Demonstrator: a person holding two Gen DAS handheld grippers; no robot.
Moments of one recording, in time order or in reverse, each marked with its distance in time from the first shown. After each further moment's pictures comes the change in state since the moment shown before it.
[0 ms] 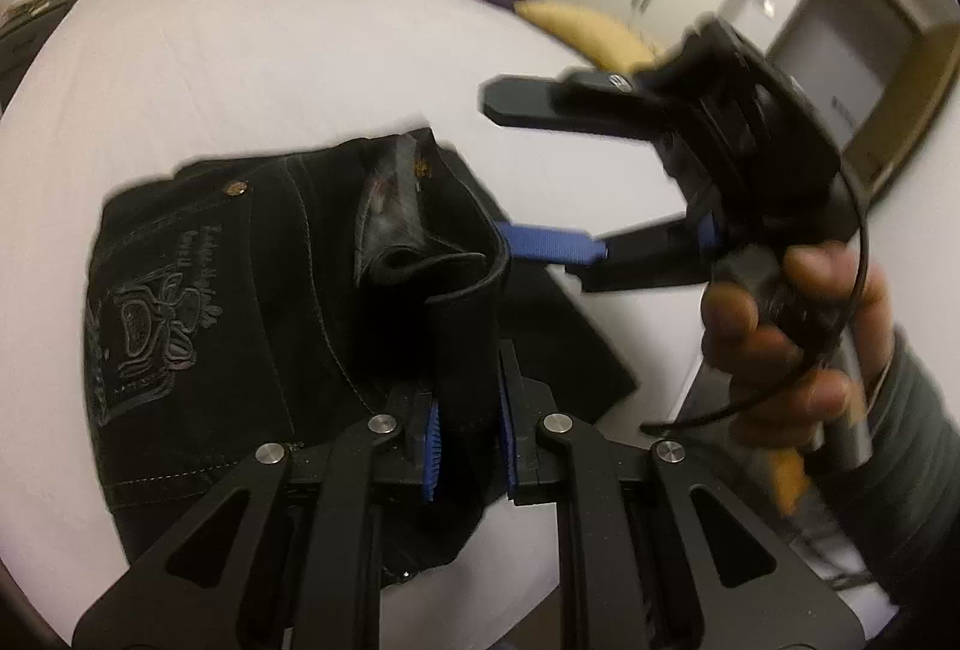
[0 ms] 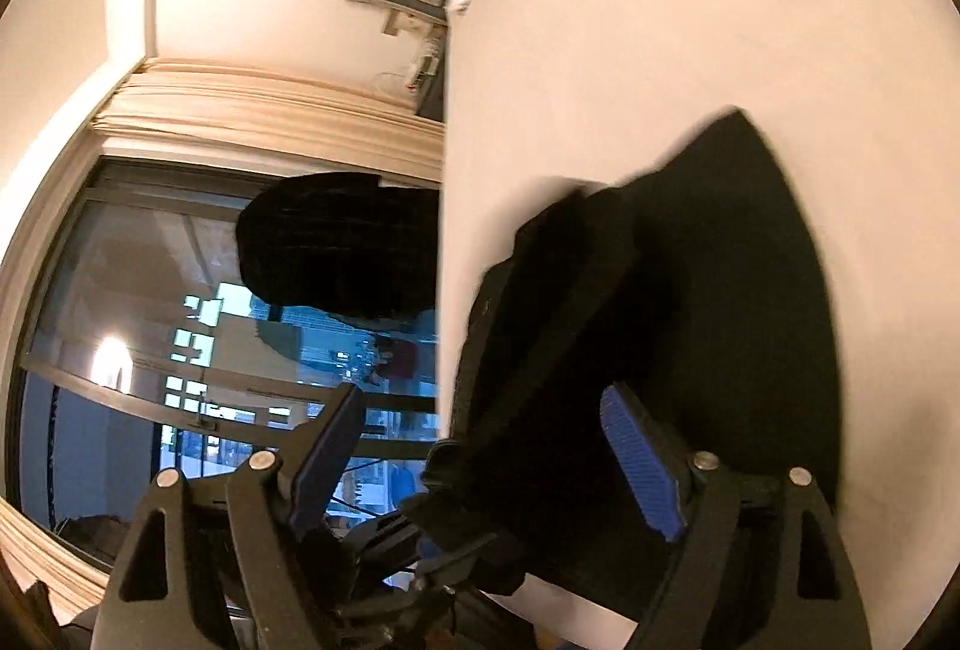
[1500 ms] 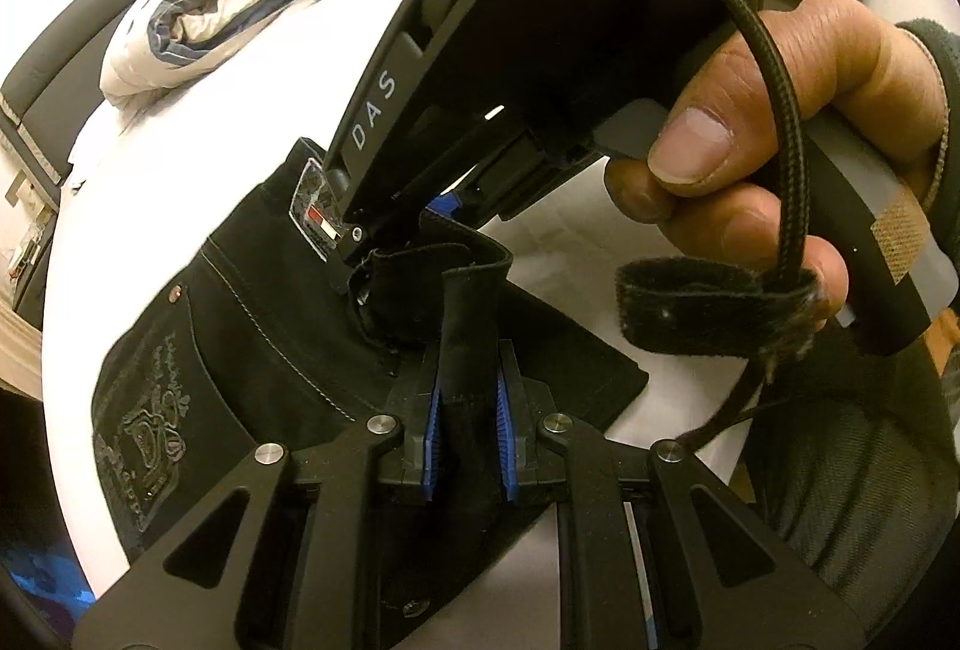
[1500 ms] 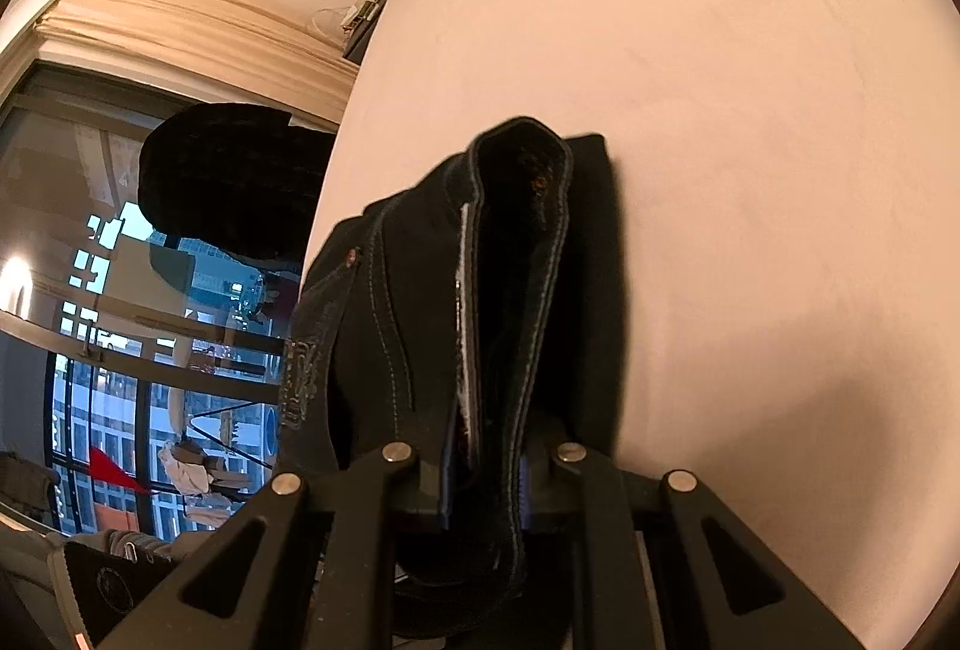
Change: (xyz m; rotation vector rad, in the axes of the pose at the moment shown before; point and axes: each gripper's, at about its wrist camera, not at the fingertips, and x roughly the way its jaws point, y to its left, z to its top) left arm 0.120 -0.140 -0.030 0.528 0.102 0.292; right arm -0.003 -0.025 0.016 -0.160 0.108 -0.249
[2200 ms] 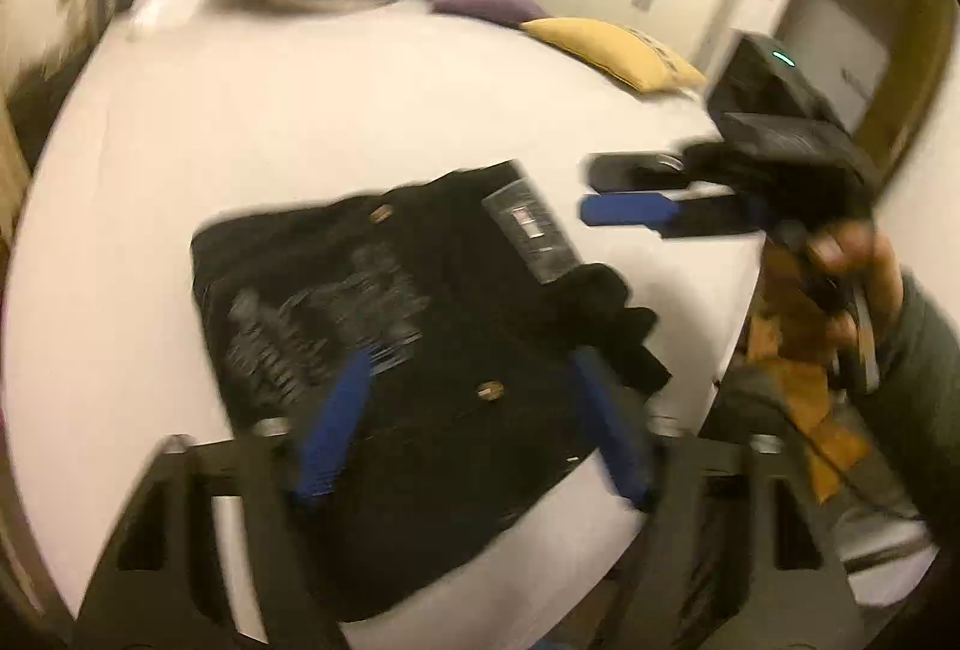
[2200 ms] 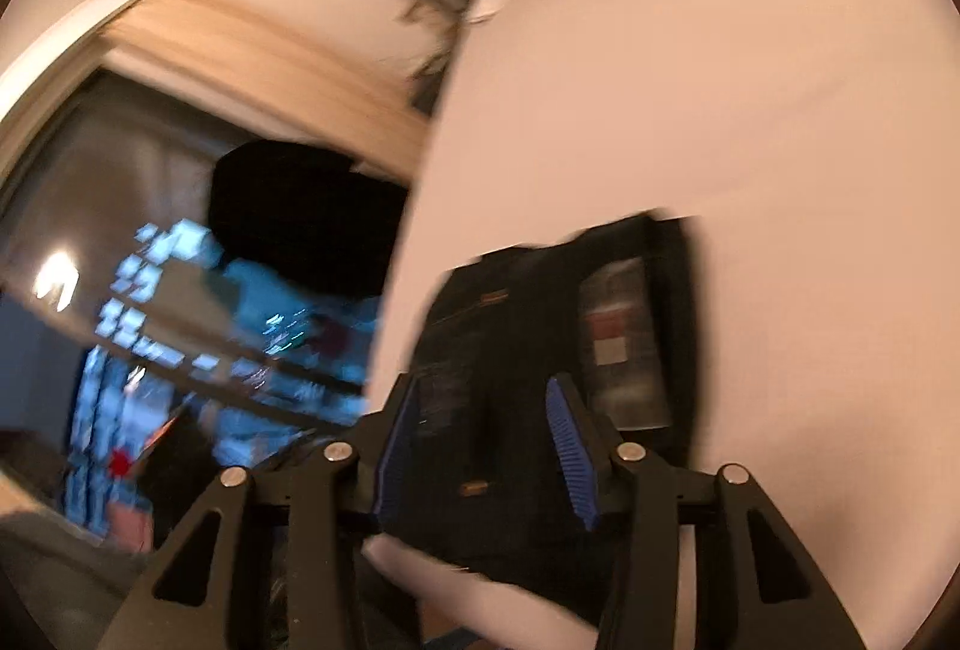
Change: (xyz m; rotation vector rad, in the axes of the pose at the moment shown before) left arm -0.075 0.157 -0.067 -0.504 -0.140 -0.195; right arm -0.034 0.073 -0.013 -0.109 -0.110 0.127
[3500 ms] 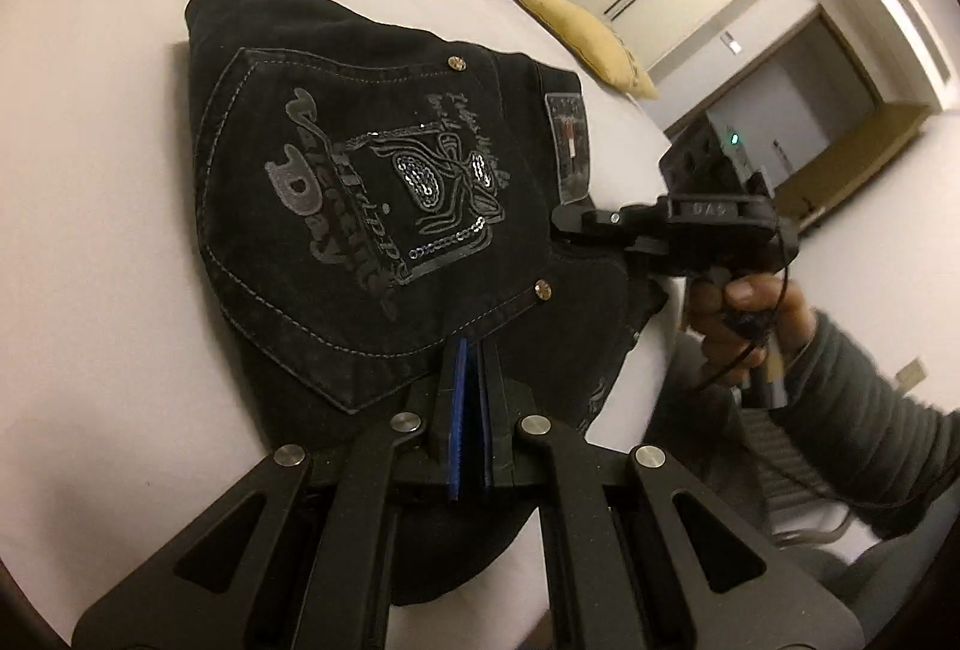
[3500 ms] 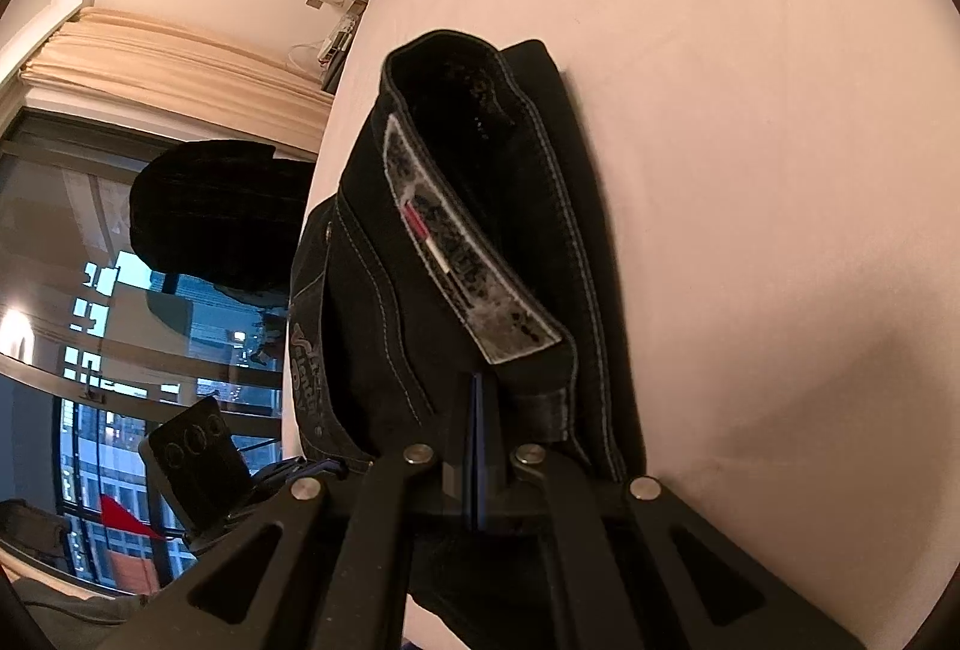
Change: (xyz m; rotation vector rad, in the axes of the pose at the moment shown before) left arm 0.030 0.127 -0.067 -0.176 0.079 -0.322; right arm 0.054 -0.050 -0.050 0.196 0.022 -0.149
